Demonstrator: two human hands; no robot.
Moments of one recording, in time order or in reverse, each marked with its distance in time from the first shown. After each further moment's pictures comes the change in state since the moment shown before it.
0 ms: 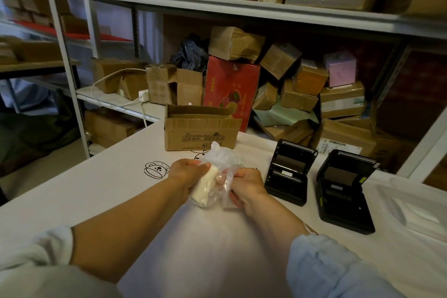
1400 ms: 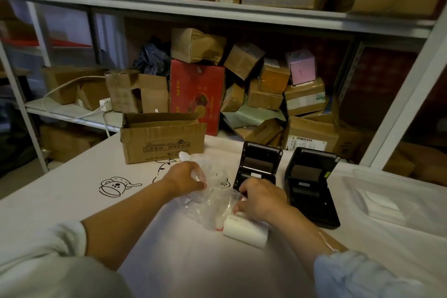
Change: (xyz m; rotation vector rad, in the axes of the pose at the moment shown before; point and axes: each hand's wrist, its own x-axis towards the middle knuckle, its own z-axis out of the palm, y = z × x) left_hand 0.035 0.002 0.061 0.946 -0.234 0.468; right_hand 0.001 -0.002 -0.101 -1.242 0.028 -0.134
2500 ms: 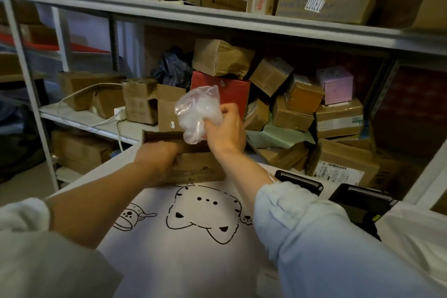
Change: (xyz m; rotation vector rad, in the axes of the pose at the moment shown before) left_hand 0.067 -0.048 -0.105 0.754 0.261 0.100; right_hand 0.127 -0.153 -0.061 0.856 0.642 -0.178
